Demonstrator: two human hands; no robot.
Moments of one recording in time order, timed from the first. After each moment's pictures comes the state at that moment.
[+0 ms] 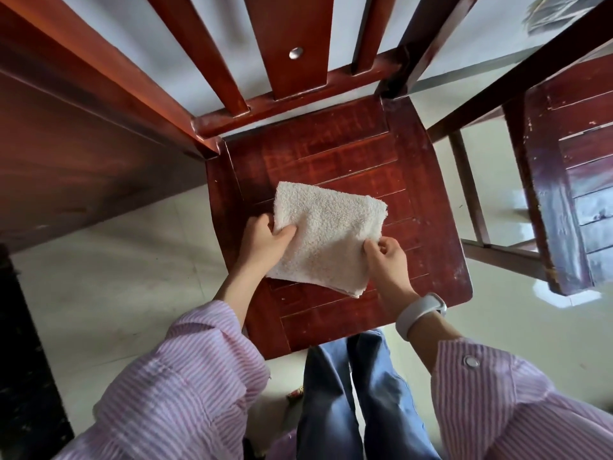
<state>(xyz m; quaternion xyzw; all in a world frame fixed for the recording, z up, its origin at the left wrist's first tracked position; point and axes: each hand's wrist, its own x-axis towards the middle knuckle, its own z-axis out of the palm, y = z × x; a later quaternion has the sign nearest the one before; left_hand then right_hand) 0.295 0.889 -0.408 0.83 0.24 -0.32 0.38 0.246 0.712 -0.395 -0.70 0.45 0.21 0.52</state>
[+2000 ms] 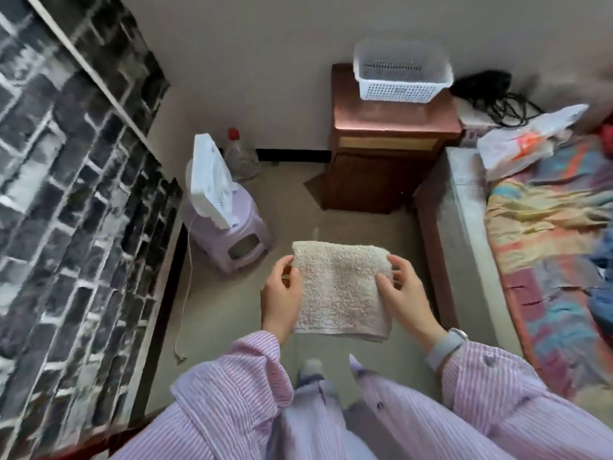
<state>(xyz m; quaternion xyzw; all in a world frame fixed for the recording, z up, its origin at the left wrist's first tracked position) 0.198 -0.200 -0.076 0.76 -0.37 -0.36 0.39 0.005 -0.238 -0.070 -0.54 0.65 -0.28 0.46</state>
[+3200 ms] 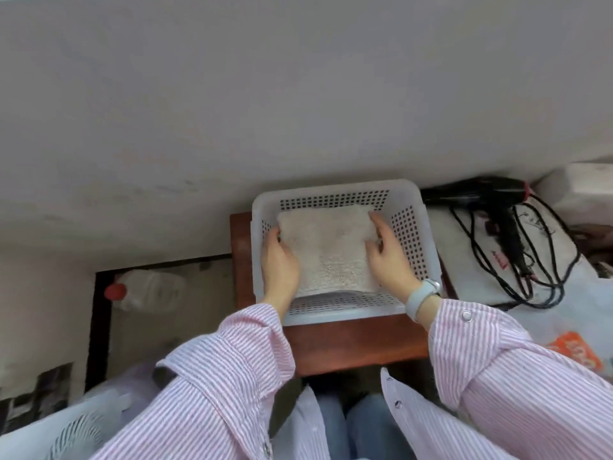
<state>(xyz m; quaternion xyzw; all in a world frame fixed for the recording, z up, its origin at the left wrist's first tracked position) 0.115 -0.990 -0.153 0.77 -0.39 -0.40 0.31 -0.059 -1.004 -0.156 -0.54 0.65 -0.25 0.47</state>
